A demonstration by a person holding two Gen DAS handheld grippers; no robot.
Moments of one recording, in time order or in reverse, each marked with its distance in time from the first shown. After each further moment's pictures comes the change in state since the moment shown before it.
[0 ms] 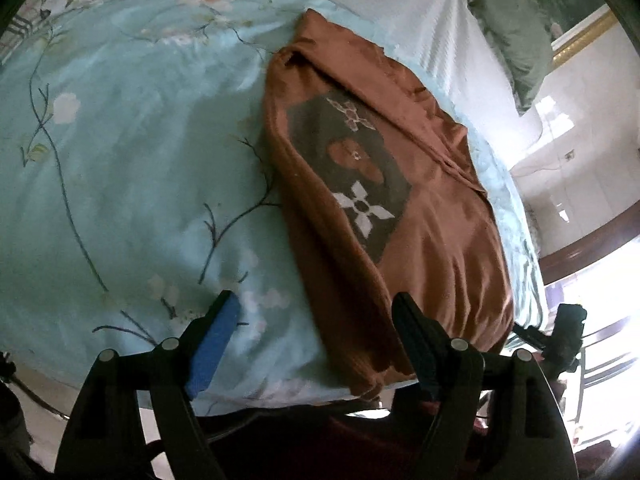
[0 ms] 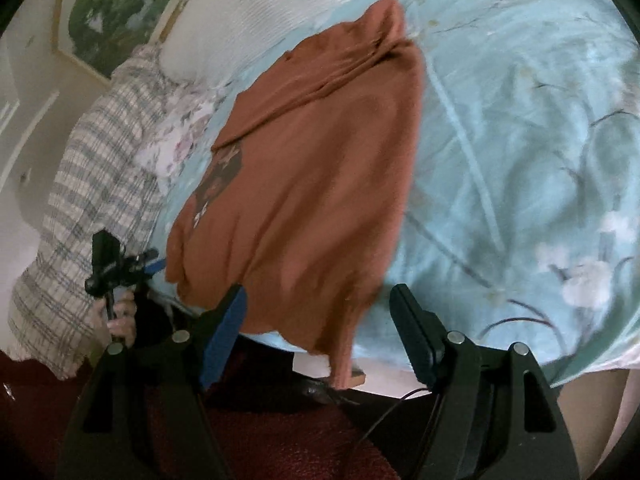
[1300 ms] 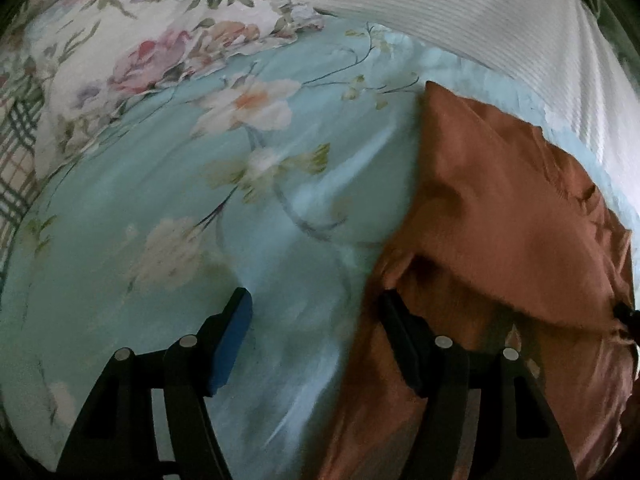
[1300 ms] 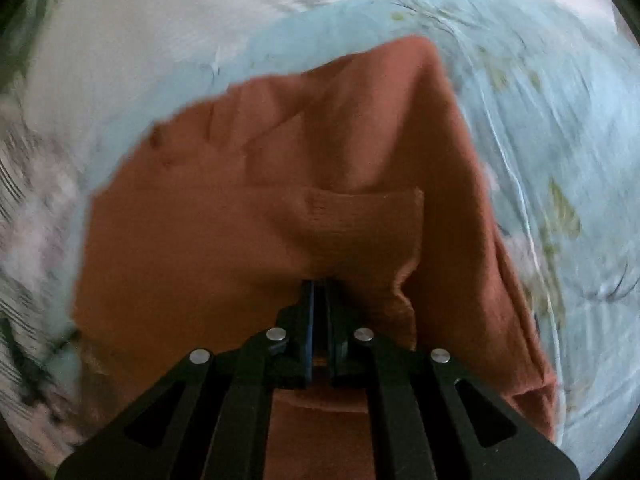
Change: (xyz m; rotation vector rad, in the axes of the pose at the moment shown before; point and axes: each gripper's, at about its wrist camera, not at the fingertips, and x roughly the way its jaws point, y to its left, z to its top) left arm 0.100 0.012 0.197 -0.012 -0.182 0.591; right arm 0.161 -0.019 0.261 0.155 -0.077 -0.362
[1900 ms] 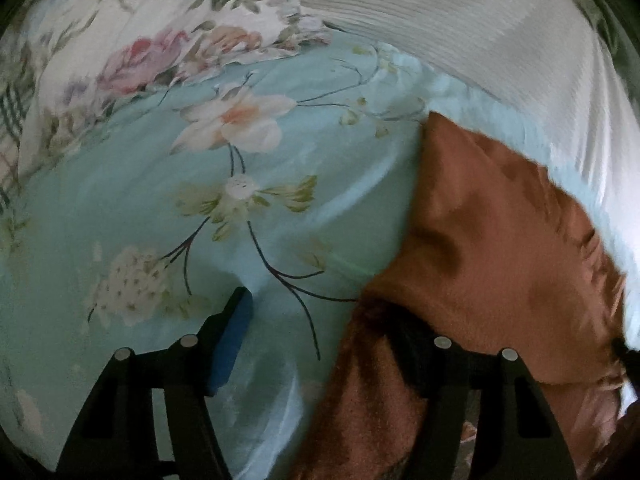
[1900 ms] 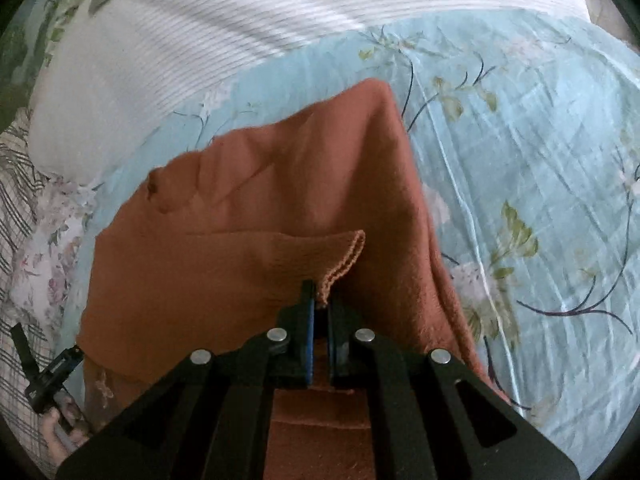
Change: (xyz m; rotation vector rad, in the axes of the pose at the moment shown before) left arm 0.022 -0.007 0.024 -0.109 -0.063 -0.063; right arm -0.002 0.006 0.006 -0.006 -0.128 -0.035
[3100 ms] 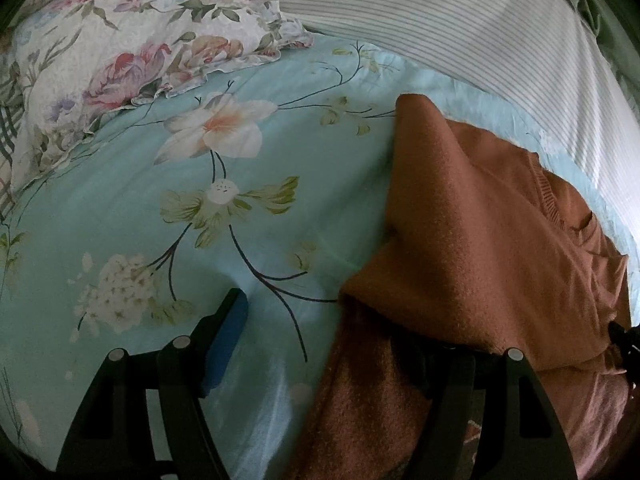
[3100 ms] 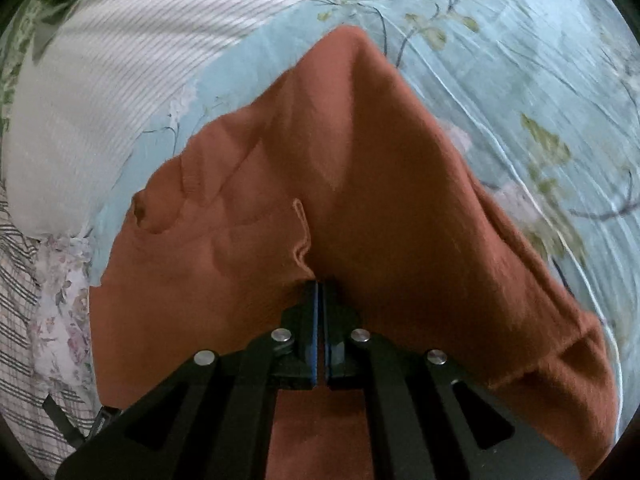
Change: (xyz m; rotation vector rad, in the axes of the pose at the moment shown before) left arm 0.003 -0.011 -0.004 0.082 -0.026 0.002; right arm 0.024 0.000 -0.008 0.268 0.072 0.039
